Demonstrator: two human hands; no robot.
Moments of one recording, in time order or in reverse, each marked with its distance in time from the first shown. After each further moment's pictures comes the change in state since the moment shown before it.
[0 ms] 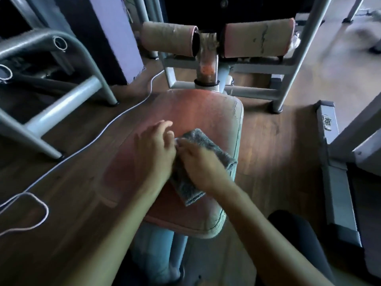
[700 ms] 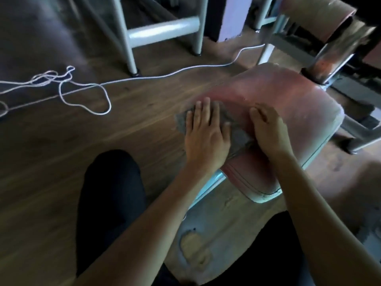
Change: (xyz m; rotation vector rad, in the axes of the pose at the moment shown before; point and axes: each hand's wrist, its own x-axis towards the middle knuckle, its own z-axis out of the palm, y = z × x) left_hand -0.107 -0.034 -0.016 0.348 0.148 -0.344; right_hand 0.022 -0.012 0.029 -0.074 0.001 -0.143
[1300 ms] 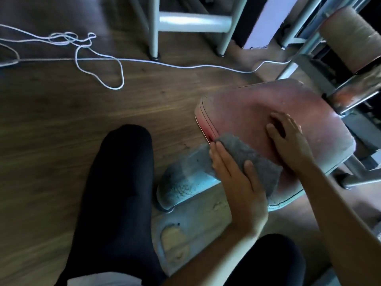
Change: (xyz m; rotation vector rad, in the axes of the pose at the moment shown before) left_hand -0.088 0.093 0.030 -0.886 0.361 -0.563; right_hand 0.034 0.045 -0.014 -0.308 -0.231 -0.268
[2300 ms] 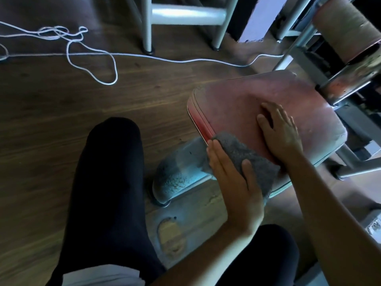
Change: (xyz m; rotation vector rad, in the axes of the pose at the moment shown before) left_hand -0.020 -0.001 0.000 -0.038 -0.005 0.009; right_hand 0.004 0.012 0.009 -0.124 0.061 -0.043
